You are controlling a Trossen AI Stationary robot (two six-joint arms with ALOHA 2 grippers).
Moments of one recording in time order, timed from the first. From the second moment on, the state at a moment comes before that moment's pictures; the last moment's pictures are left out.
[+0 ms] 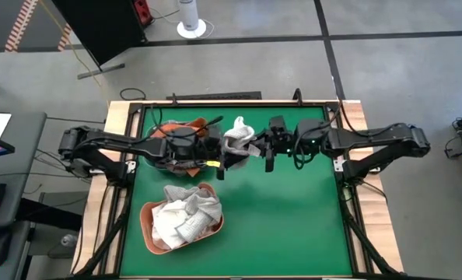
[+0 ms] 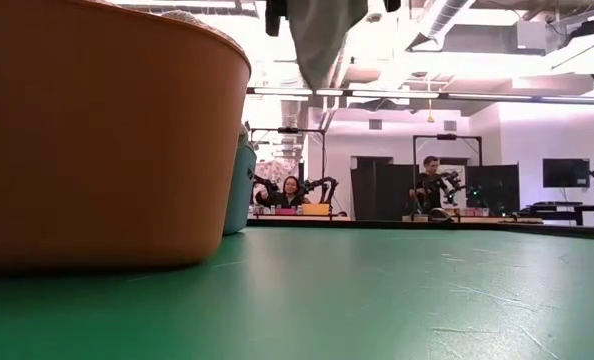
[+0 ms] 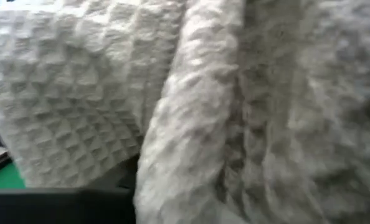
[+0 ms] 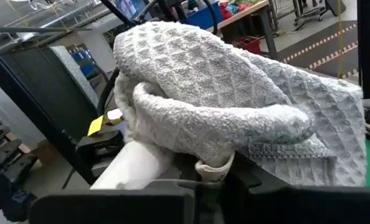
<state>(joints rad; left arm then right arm) -0.01 1.45 1.09 0.43 -0.10 -0.27 0.06 1.25 1.13 0.07 0.16 0.43</state>
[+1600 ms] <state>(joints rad) -0.52 1.44 1.09 -0.78 -0.02 -0.88 0.22 0.95 1.02 -0.94 0.19 0.68</state>
